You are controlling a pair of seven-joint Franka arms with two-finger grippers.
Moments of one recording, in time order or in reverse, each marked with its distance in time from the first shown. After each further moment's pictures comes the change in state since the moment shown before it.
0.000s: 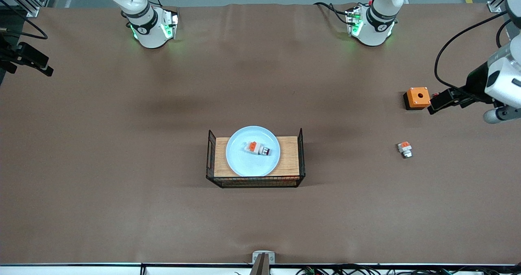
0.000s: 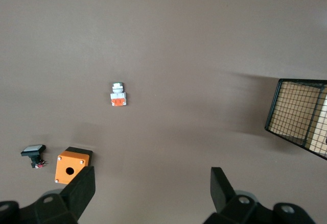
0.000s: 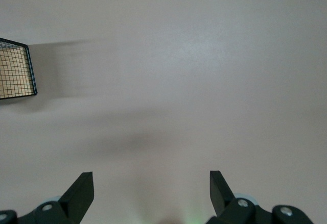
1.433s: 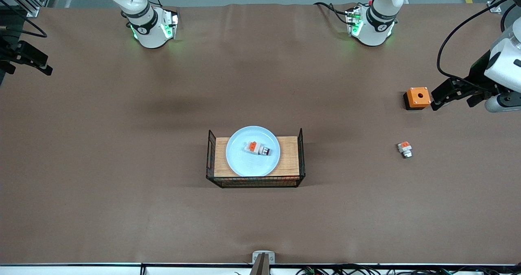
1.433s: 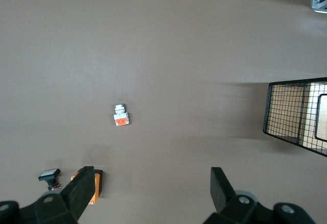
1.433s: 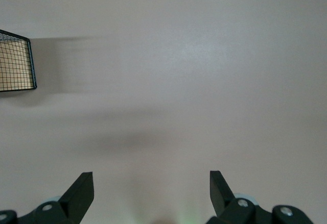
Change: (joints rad) left arm -0.008 0.009 -0.051 0.077 0.061 -0.004 0.057; right arm 0.000 -0.001 -0.004 -0.002 0.000 0.001 -0.052
